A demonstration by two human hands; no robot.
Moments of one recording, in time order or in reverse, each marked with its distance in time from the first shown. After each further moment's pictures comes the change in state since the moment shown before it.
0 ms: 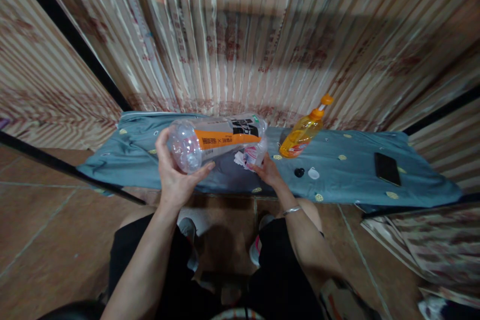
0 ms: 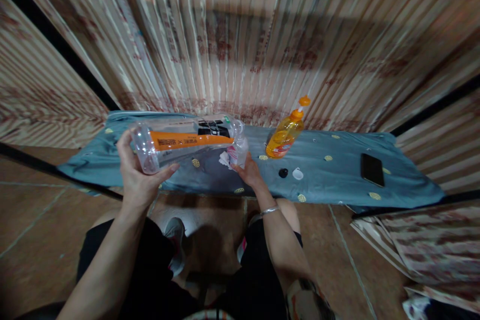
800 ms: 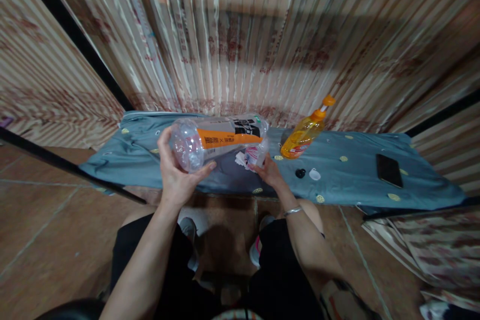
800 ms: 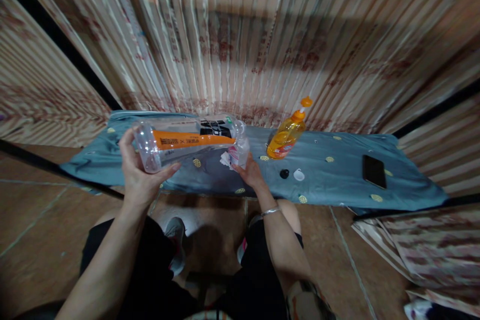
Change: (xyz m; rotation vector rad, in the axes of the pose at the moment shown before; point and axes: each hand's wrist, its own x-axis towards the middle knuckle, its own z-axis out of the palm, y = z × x) left_hand 0.002 -0.002 0.000 -0.015 -0.011 0.007; right_hand 0.000 0.000 -0.002 -0.014 -0.013 -0.020
